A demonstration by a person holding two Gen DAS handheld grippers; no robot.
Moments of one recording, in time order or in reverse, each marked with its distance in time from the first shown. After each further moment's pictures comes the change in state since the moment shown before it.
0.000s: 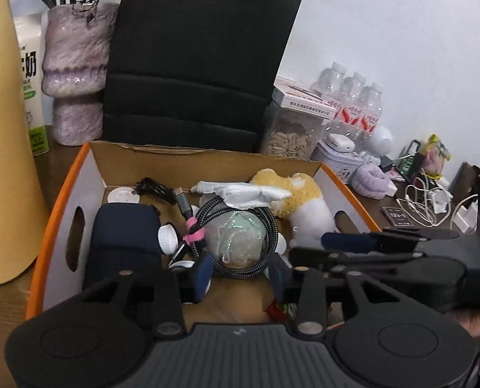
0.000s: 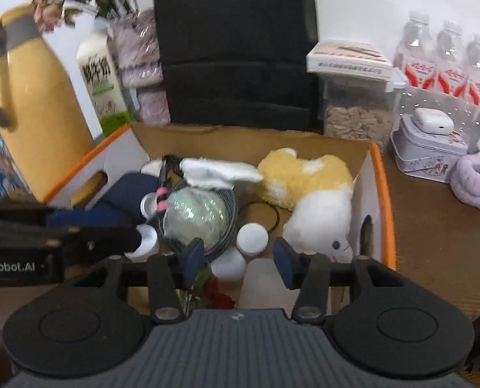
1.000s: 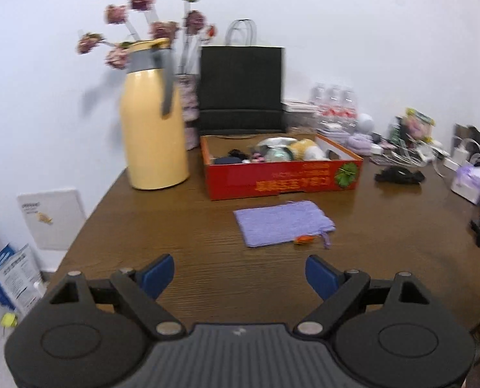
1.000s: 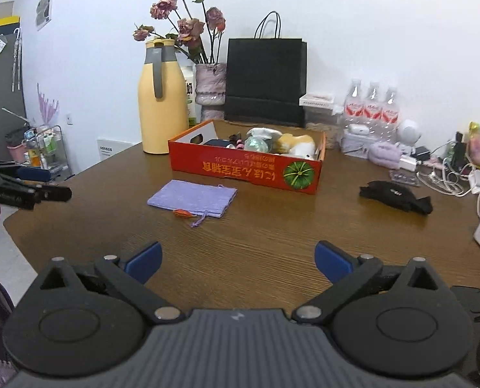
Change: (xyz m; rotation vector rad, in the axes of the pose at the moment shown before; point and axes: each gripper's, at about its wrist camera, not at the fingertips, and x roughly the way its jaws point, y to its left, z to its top) left arm -0.303 -0.004 -0.241 0.135 -0.191 0.245; right arm -0.311 0.114 -0.230 -0.110 -0.196 -0.076
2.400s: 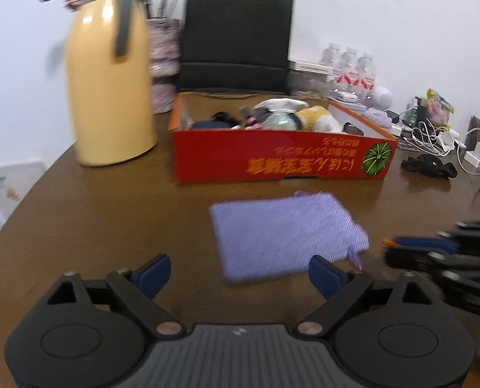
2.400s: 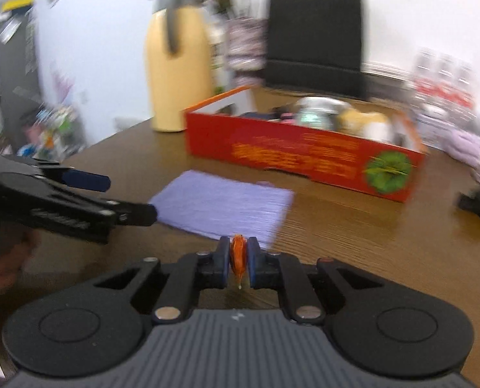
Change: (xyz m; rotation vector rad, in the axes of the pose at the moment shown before) left arm 0.174 -0.020 0.024 -0.023 0.126 -0.058; right arm 0.174 0.020 0.016 -0.010 0.074 0.102
